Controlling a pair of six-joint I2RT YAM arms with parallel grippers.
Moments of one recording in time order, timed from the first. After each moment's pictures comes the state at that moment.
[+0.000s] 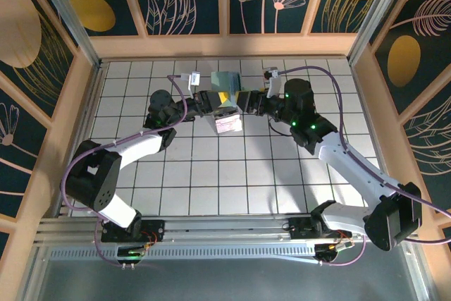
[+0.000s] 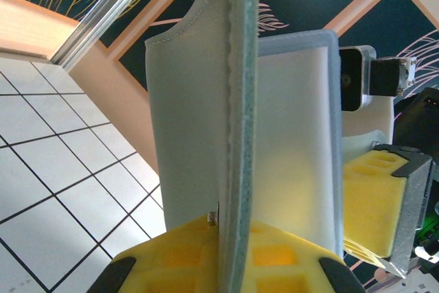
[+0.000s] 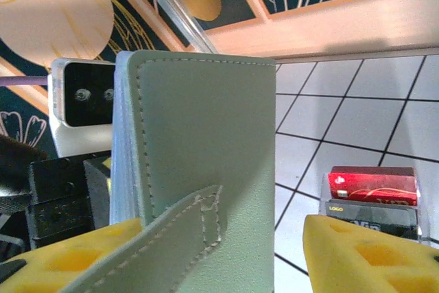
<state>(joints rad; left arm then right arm) -0.48 1.58 0.84 0.95 0.79 -0.98 0.56 1.20 0.99 -0.03 -0.33 0.49</state>
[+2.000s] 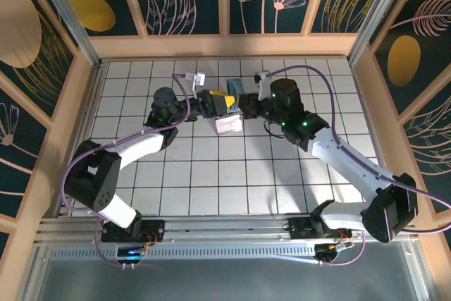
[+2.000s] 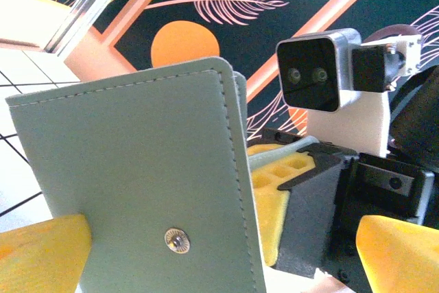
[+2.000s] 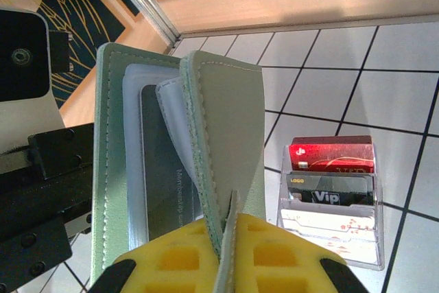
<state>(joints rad) -0.50 1.58 0.87 0.86 0.81 -0.91 0.64 1.26 1.06 -0.17 -0.17 0.44</state>
